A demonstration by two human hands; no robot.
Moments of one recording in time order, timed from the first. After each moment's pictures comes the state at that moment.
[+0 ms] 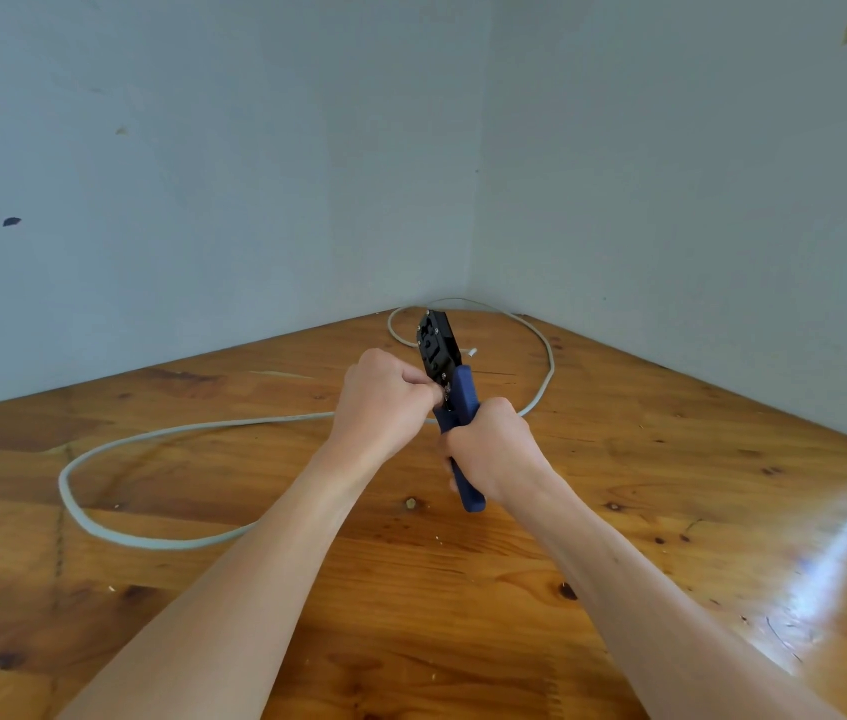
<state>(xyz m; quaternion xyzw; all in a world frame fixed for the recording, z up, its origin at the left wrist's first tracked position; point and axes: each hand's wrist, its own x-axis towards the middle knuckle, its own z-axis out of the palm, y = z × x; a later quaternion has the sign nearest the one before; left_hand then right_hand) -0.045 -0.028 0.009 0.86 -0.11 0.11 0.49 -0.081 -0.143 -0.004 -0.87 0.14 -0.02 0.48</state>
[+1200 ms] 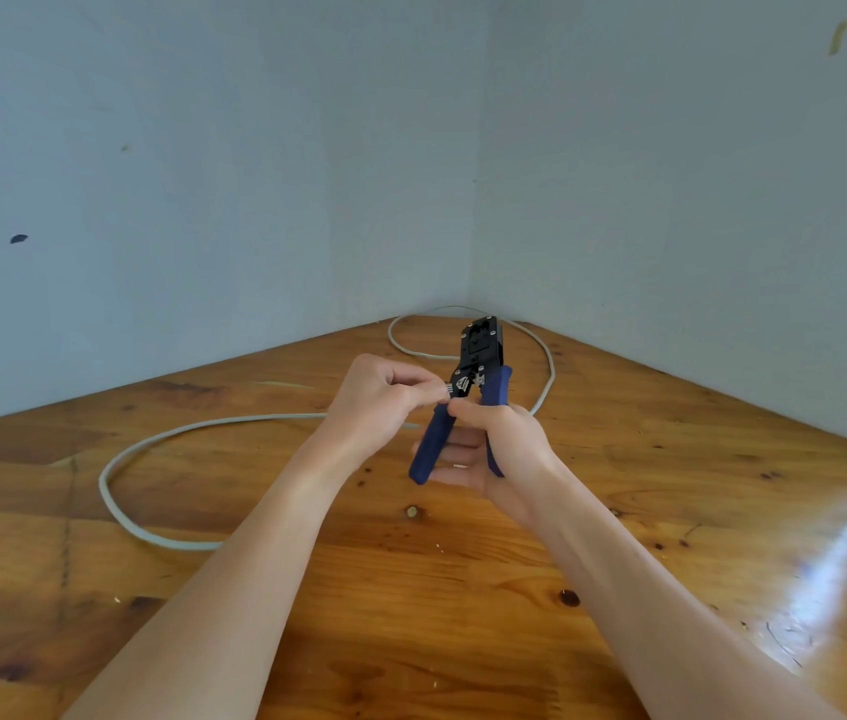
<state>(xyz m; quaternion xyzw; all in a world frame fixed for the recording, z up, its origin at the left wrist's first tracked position) -0.035 -0.014 0.010 0.78 -0.22 0.04 0.58 -0.080 -0.160 -0.011 -0.57 0.07 0.03 0.82</state>
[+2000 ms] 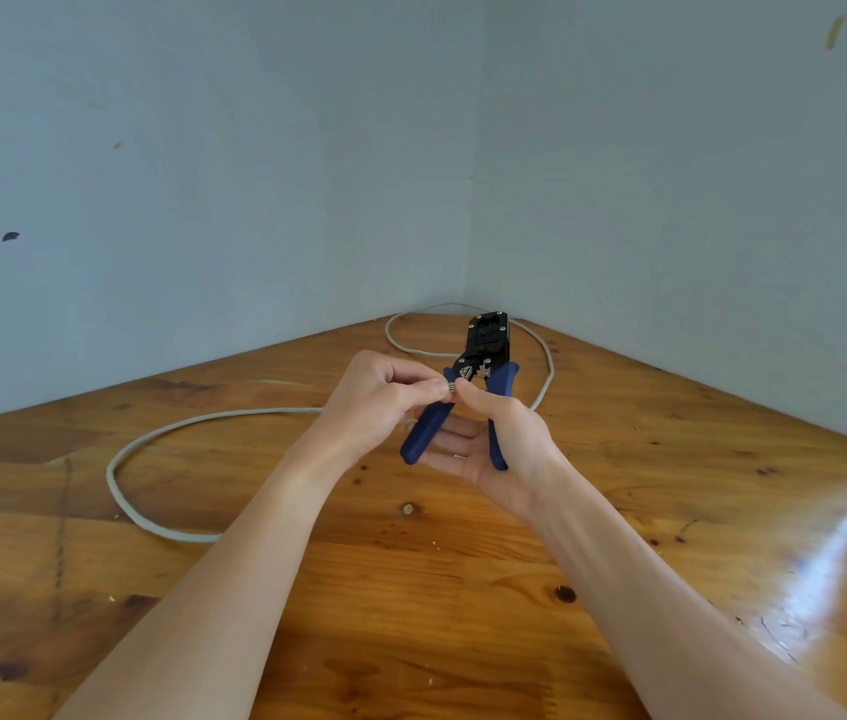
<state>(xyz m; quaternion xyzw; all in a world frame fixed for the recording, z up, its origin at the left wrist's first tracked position) -0.038 -0.014 0.012 0.78 -0.27 0.03 0.57 -0.081 -0.161 -0.007 -0.49 0.05 0.04 0.87</state>
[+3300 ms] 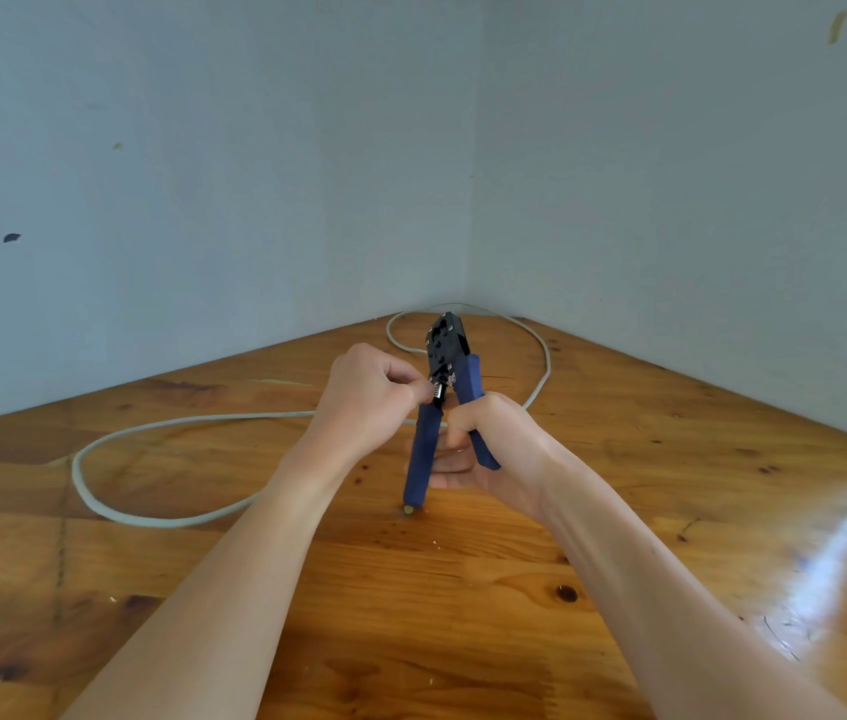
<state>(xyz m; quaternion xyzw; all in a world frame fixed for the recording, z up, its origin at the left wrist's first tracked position) -0.031 -0.013 0.011 0.86 -0.18 0.13 0.45 -0.089 -0.158 0.008 -0.67 0.04 0.10 0.74</state>
